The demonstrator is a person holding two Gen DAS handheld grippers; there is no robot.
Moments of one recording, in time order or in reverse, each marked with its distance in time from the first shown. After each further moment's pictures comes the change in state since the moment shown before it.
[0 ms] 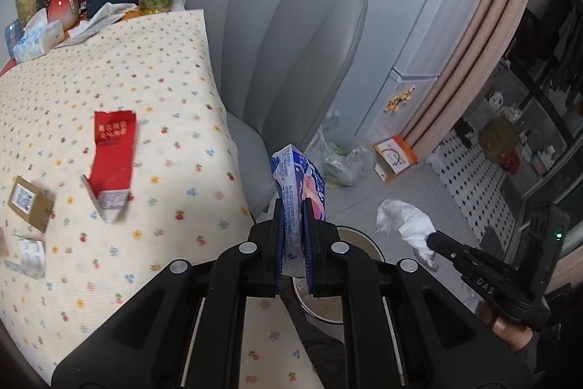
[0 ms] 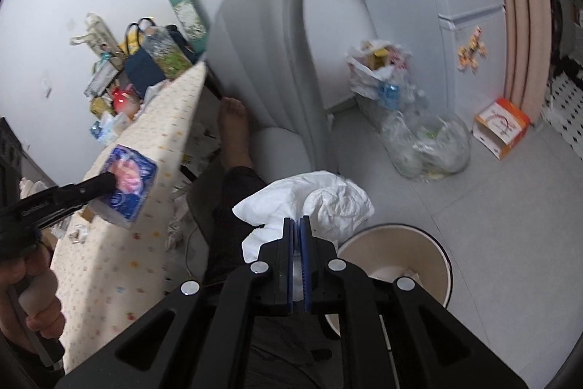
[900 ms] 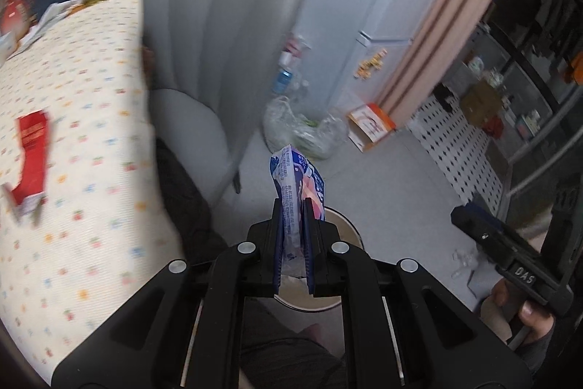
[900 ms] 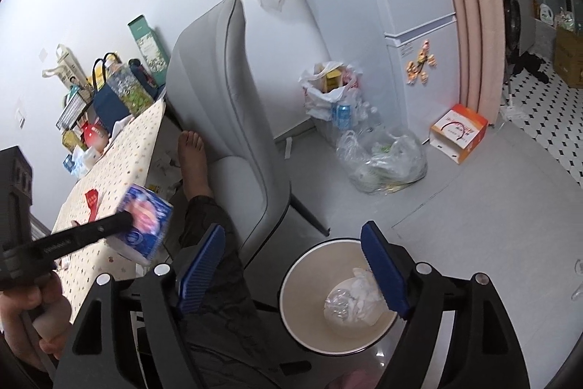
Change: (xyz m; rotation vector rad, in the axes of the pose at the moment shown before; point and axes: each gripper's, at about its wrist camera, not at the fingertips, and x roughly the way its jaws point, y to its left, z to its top) left arm 0.049 -0.061 0.002 0.105 0.123 -0.093; right arm -0.057 -0.046 0.010 0.075 -0.115 -0.131
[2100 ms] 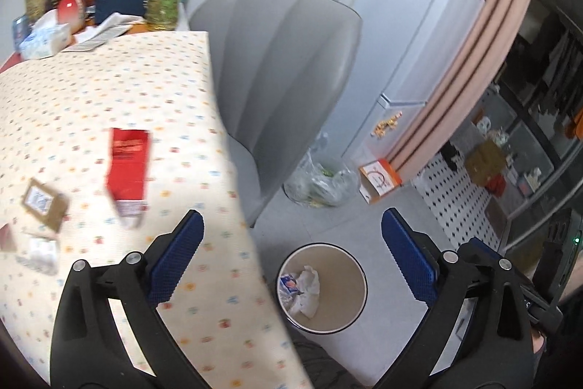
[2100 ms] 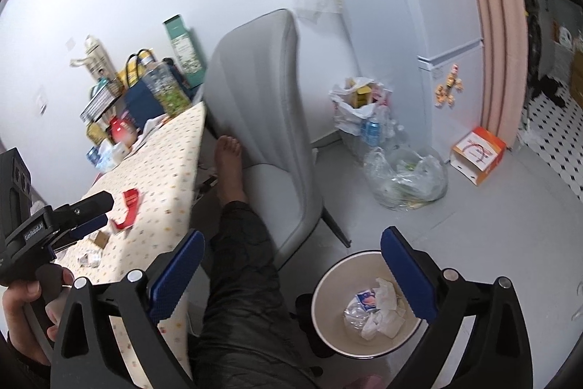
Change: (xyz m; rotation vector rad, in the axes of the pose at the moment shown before) left arm -0.101 0.068 -0.012 -0.161 -0.220 0.040; right arm -0.025 0.075 0.007 -0.088 -0.027 0.078
